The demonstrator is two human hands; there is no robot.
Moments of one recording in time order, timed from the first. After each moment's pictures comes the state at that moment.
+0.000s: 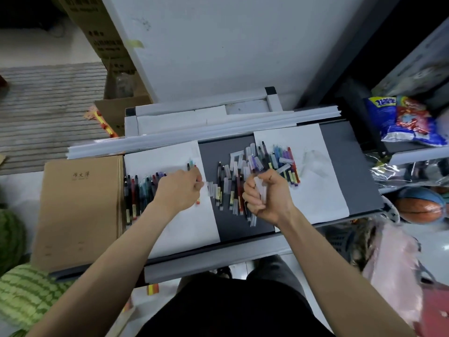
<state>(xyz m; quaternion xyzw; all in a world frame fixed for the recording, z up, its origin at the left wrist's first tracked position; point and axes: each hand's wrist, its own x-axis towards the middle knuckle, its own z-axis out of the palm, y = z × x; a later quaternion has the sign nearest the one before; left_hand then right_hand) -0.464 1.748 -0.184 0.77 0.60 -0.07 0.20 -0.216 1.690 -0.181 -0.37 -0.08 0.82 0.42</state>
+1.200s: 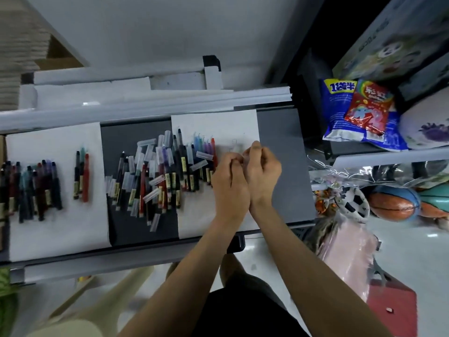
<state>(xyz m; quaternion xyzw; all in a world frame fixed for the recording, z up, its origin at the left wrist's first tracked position) -0.097 1.701 -0.212 0.42 0.63 0.47 0.46 -0.039 1.724 -0.217 -0.72 -0.32 0.33 0.52</state>
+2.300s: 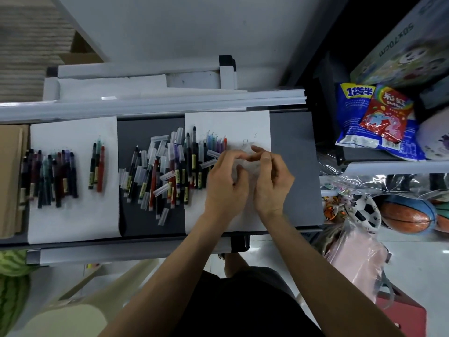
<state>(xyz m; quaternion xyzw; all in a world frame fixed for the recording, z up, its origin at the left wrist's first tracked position) -0.136 1.703 -0.206 0.60 0.58 0.43 0.34 -0.029 1.704 -0.228 -0.63 -0.40 0.35 0.56</state>
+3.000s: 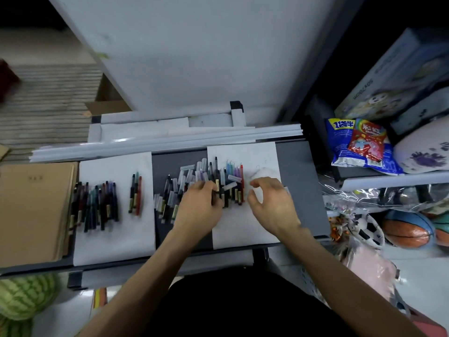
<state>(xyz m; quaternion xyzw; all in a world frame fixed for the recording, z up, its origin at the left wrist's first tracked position) -0.259 1.701 -0.148 0.71 0.64 0.10 0.27 -0.049 1.692 -0.166 -0.69 -0.67 0.23 0.17</state>
